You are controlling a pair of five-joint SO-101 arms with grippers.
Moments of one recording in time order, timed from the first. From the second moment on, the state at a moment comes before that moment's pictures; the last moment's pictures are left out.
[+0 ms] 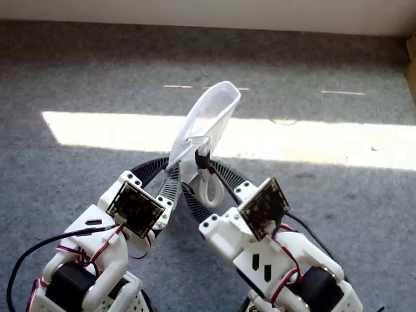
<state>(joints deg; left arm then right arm) 22.5 -90.7 61.9 57.8 -8.3 -46.3 -86.2 56.0 51.8 4.7</state>
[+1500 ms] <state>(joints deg) 22.4 -90.7 61.9 57.7 -8.3 -36.0 -79.4 63.5 35.1 0.7</state>
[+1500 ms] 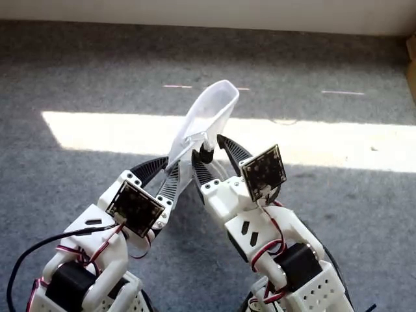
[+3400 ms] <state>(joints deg) 21.1 -90.6 61.8 57.5 -12.3 -10.0 -79.9 63.5 34.4 2.8</state>
